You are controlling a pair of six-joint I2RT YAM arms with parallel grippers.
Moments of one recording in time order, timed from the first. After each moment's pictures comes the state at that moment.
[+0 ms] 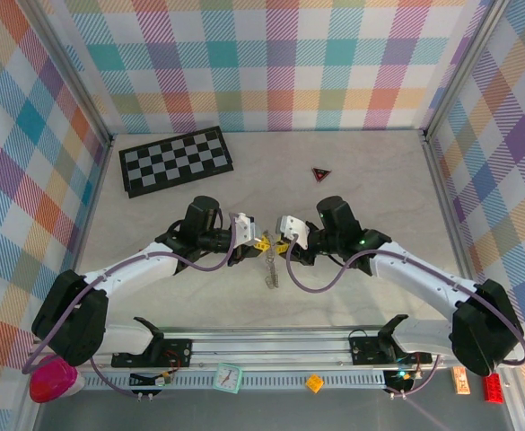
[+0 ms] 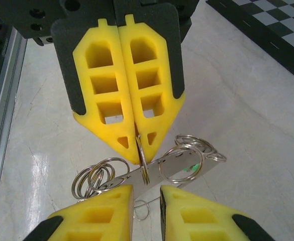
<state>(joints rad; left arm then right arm) -0.58 1.31 0.71 0.05 0.80 0.55 0.68 1.22 0.77 -0.20 -0.55 -0.53</state>
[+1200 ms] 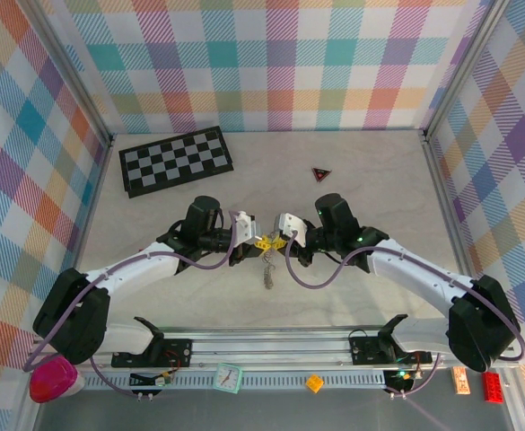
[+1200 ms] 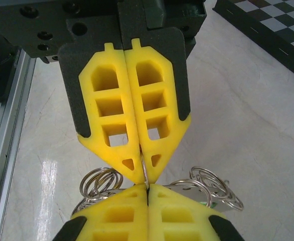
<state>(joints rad) -0.59 1.33 0.71 0.08 0.81 0.49 0.68 1.25 0.79 -0.19 -0.60 -0.50</state>
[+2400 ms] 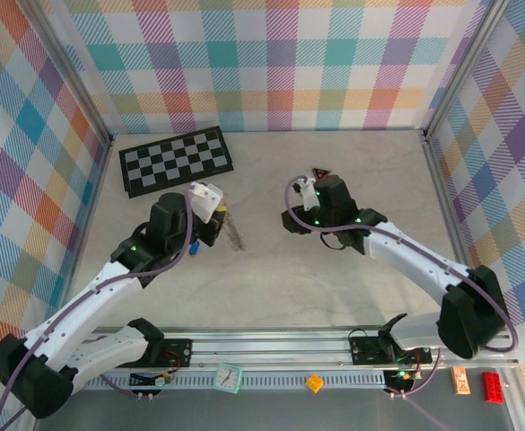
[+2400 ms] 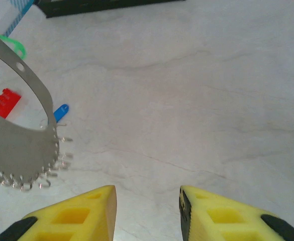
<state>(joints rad) -0.58 0.94 0.85 -0.35 -0.05 0.08 0.64 1.37 0.99 -0.33 -0.21 0.26</state>
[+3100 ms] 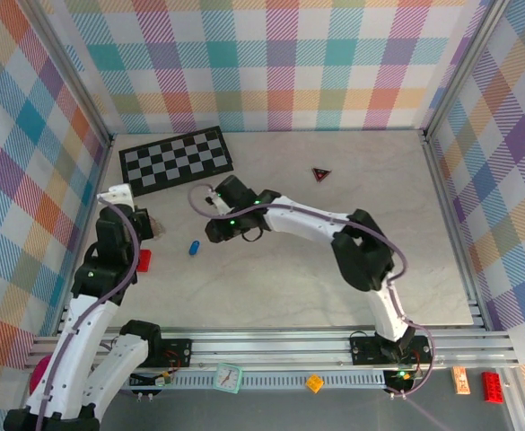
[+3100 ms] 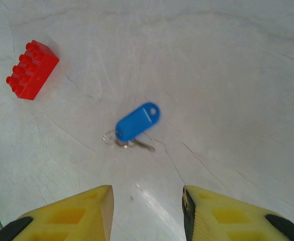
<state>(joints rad) -0.16 0.68 0.79 -0.53 -0.49 -0.13 0.95 2.17 1.78 -0.55 -0.25 0.36</state>
